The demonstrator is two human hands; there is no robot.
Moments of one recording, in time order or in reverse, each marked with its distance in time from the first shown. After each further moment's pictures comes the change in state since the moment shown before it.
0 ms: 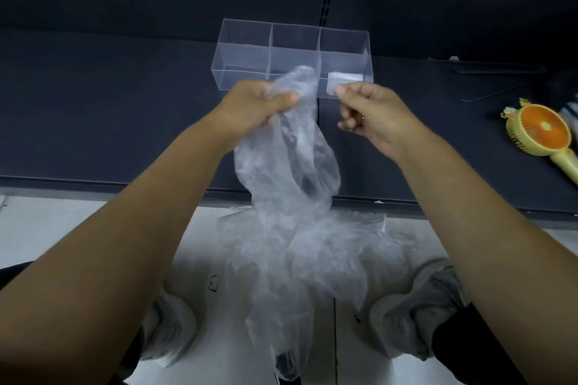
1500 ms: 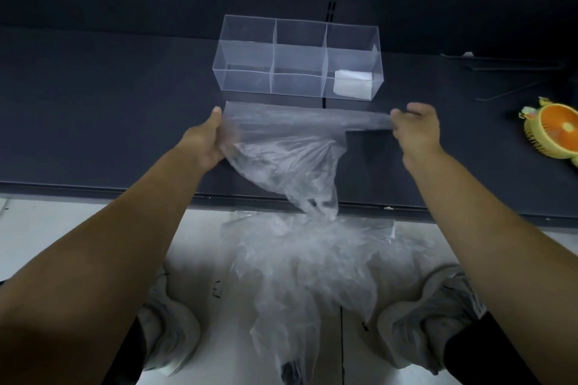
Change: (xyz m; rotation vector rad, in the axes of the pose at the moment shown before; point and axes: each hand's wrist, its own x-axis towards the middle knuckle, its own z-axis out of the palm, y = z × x) left_hand 0.053 -0.123 -0.034 -0.628 0.311 -0.478; right_hand 0.051 0.065 -0.055 -0.151 0.650 0.078
